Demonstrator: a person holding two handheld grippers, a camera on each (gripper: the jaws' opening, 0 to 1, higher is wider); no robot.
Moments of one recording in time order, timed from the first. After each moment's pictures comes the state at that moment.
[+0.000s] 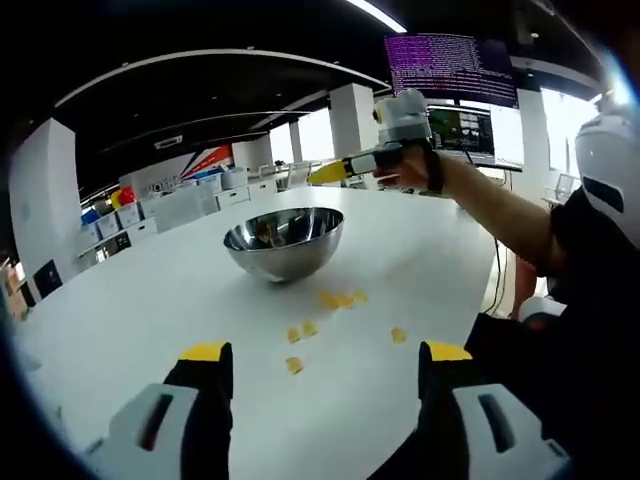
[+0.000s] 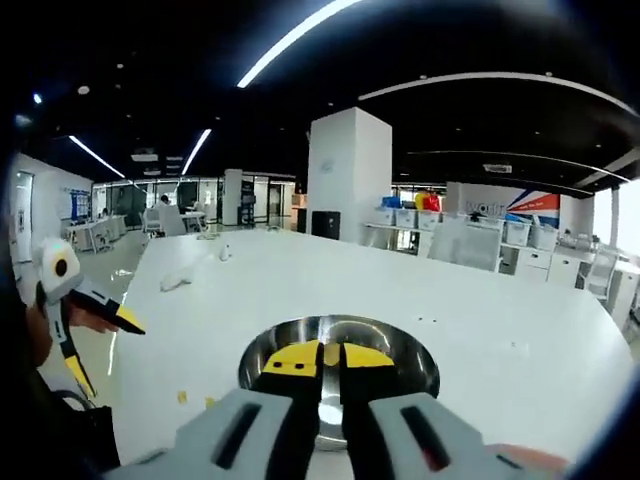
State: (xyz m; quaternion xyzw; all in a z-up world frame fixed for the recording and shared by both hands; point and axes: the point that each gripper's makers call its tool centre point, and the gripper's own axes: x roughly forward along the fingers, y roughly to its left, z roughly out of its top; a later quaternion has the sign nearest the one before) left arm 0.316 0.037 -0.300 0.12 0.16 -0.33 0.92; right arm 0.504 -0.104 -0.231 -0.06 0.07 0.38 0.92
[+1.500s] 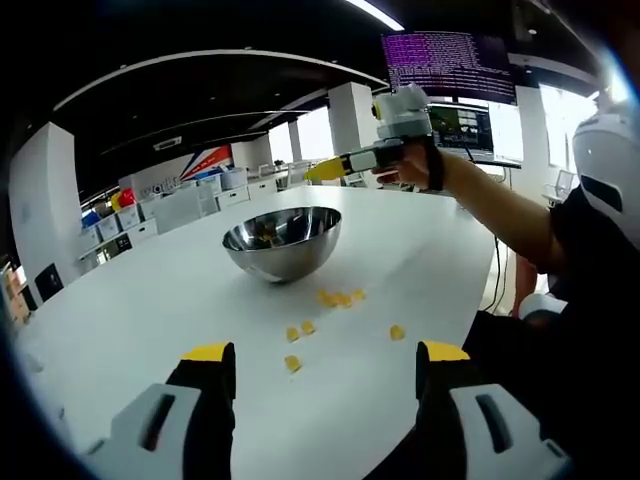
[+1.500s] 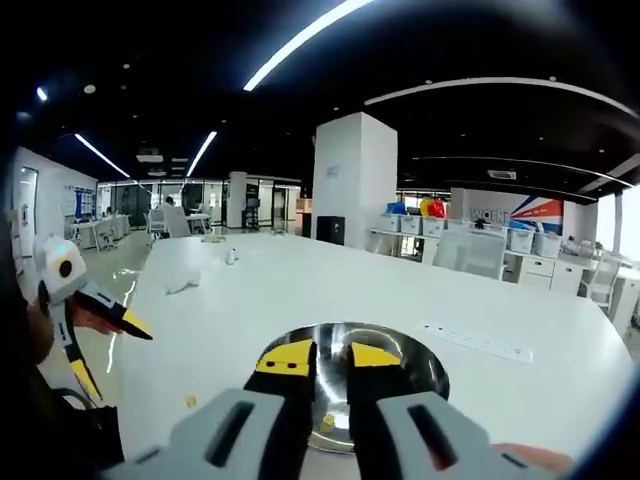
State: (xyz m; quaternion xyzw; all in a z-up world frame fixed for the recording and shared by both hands) left arm 0.313 0.036 -0.299 0.12 0.16 -0.33 0.92; right arm 0.476 -0.096 -0.208 -0.06 0.04 0.39 0.92
